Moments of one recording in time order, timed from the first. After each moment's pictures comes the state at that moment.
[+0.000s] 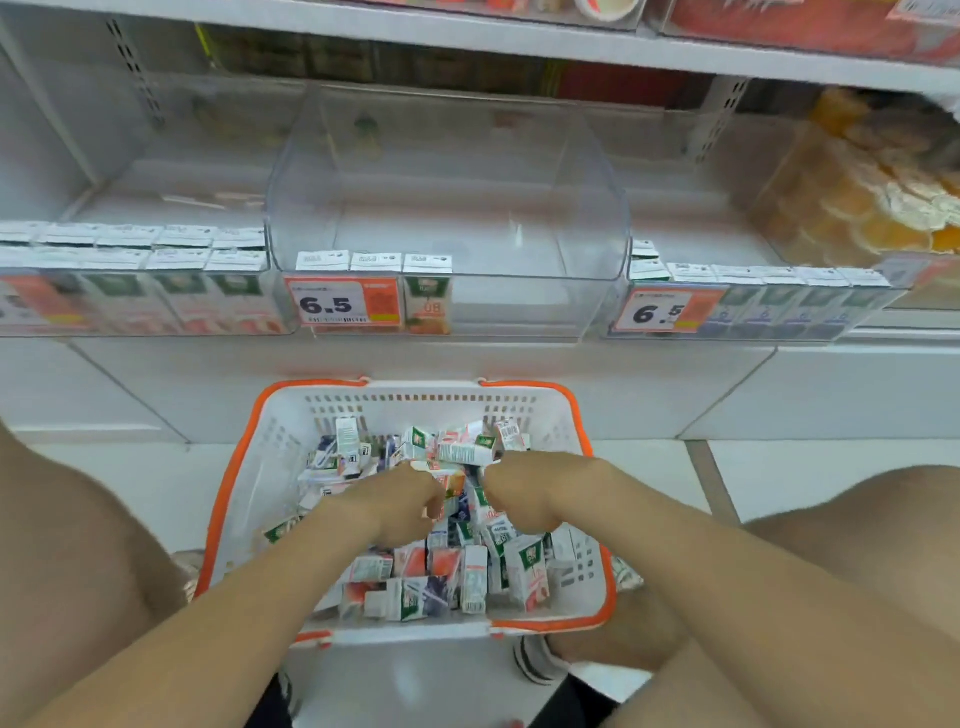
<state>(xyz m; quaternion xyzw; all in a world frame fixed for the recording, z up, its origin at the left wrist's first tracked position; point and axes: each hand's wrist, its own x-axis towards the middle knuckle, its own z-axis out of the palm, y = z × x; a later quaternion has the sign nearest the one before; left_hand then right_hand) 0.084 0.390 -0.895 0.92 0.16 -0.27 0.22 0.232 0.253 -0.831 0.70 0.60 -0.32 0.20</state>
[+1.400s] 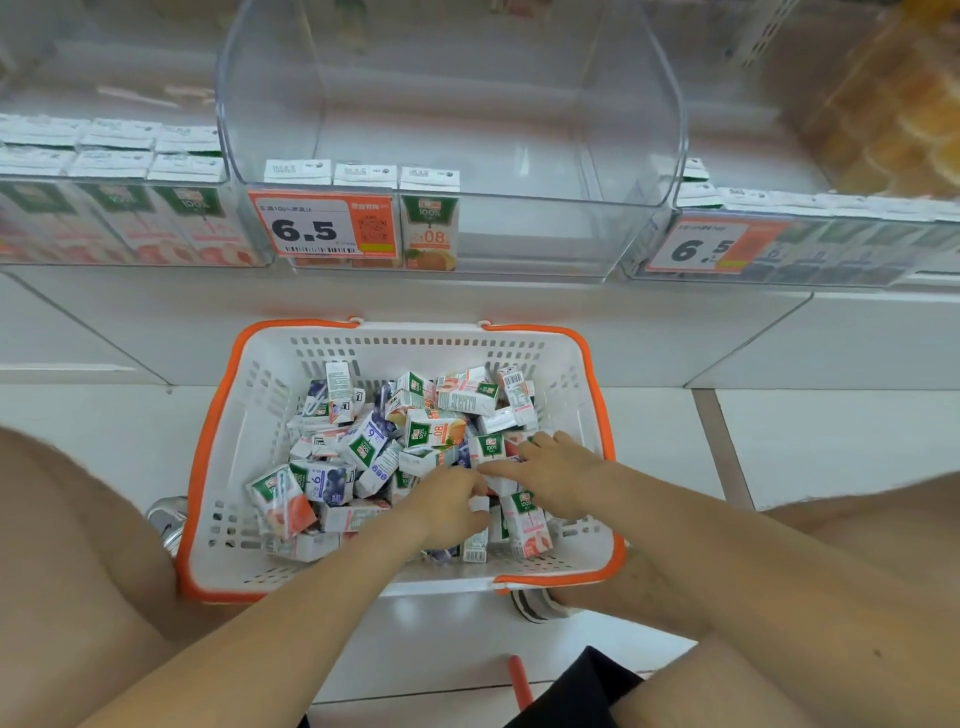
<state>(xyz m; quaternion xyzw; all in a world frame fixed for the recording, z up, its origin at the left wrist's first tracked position) 0.094 0.331 -0.984 0.86 0.22 -0.23 0.40 0.262 0.215 -0.960 0.68 0.63 -0.26 0.26</state>
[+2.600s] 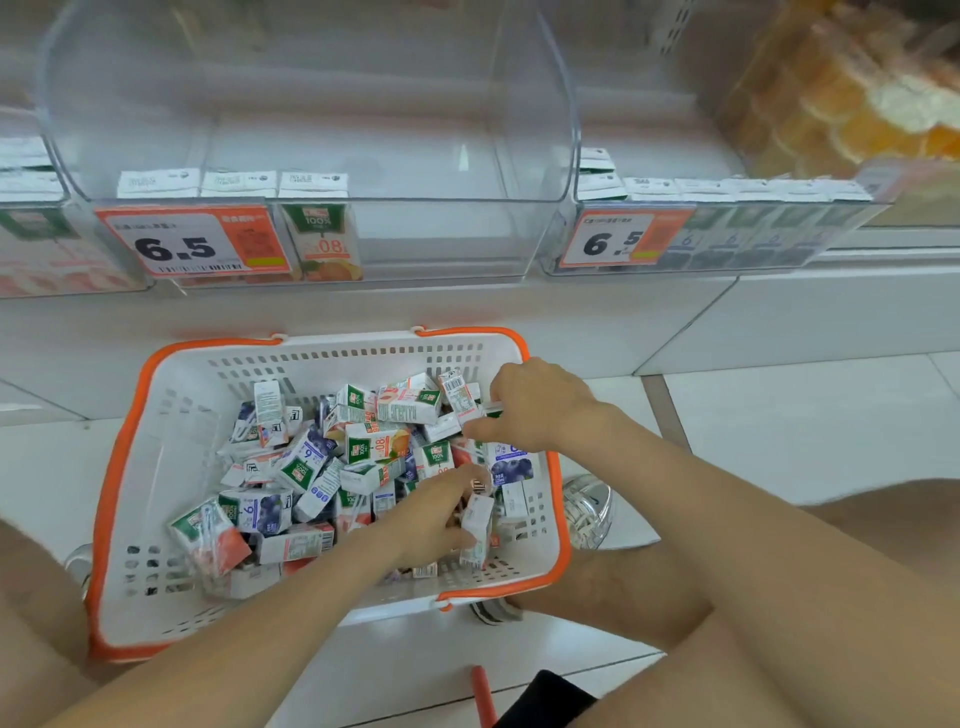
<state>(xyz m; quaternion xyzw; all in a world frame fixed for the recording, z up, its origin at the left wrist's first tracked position) 0.131 0.304 -1.012 0.87 0.10 -0.18 0.45 0.305 0.228 -0.858 0.87 0.44 -0.24 0.05</state>
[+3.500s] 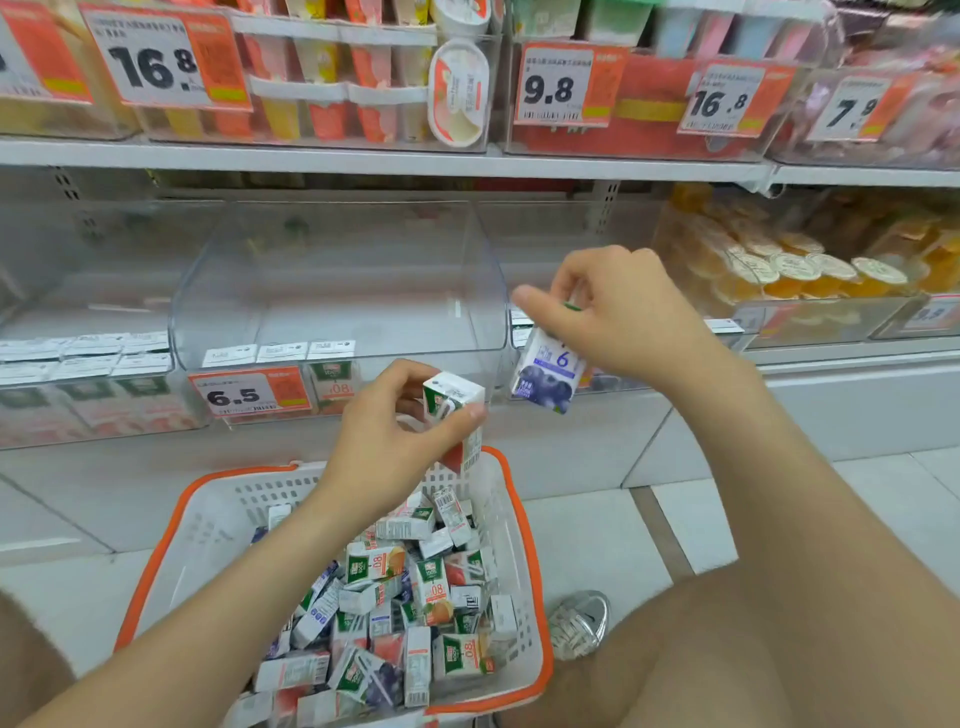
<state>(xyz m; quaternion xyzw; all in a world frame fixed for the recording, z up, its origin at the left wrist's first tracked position) 0.162 0.328 -0.741 0.79 0.23 0.27 0.50 0.348 0.185 -0.632 0.86 0.44 0.09 -0.23</state>
